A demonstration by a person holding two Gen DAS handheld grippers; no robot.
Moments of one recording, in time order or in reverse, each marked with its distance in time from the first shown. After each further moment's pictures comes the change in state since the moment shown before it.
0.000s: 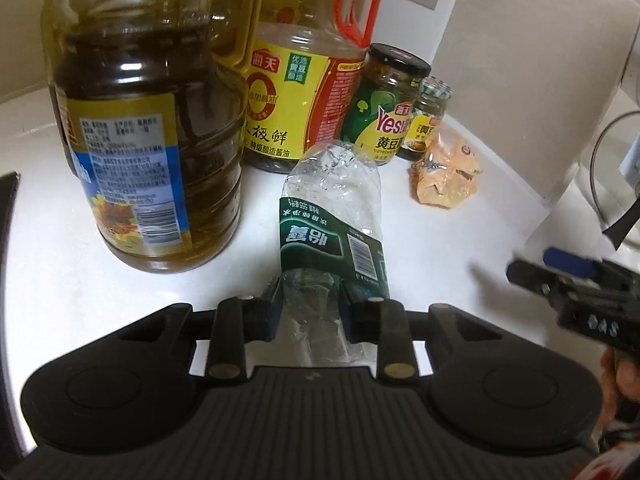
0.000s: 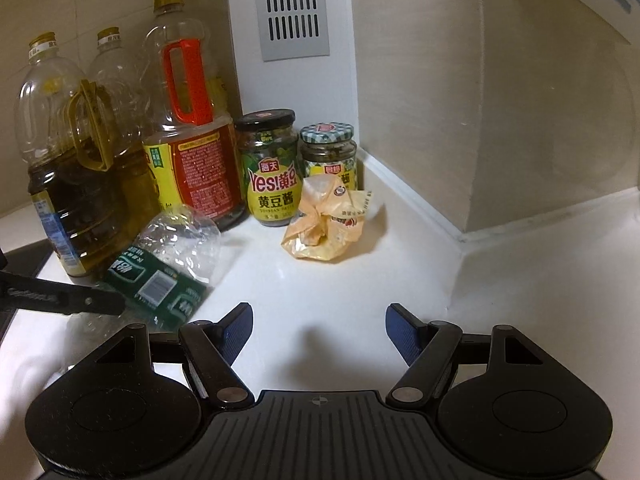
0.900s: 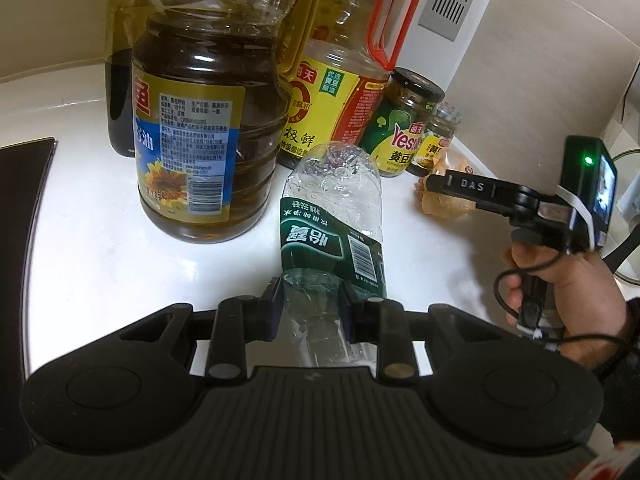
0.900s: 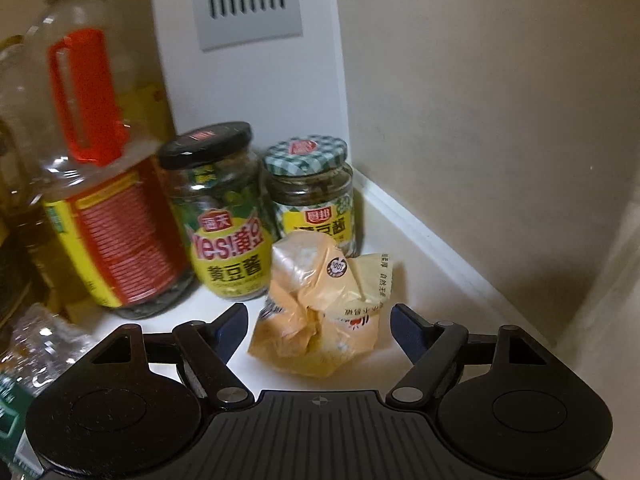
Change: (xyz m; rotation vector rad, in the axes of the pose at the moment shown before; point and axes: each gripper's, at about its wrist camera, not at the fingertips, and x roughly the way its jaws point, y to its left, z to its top) left arm -0.032 0.009 -0.016 -0.129 -0.041 0.007; right arm 0.120 -0.008 0.057 0.110 0.025 -0.077
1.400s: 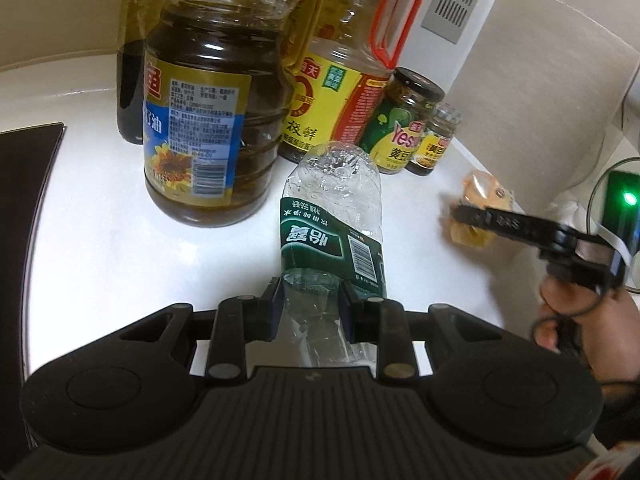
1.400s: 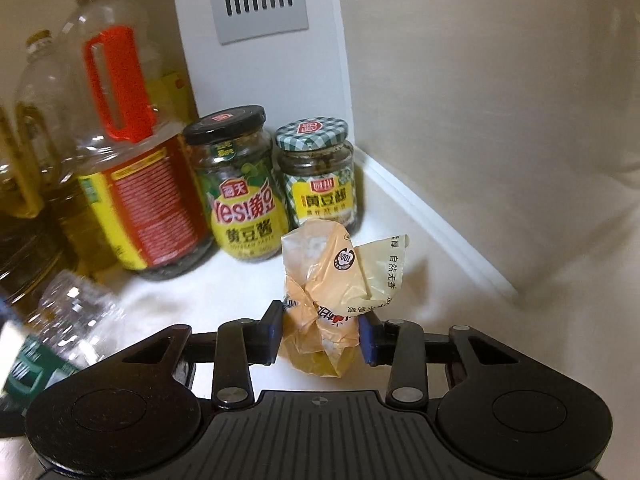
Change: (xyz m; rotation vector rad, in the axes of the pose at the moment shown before) left arm -0.012 -0.007 -0.010 -0.037 -0.004 0.003; right arm -0.056 -0.014 -0.026 -0.025 0.019 0.061
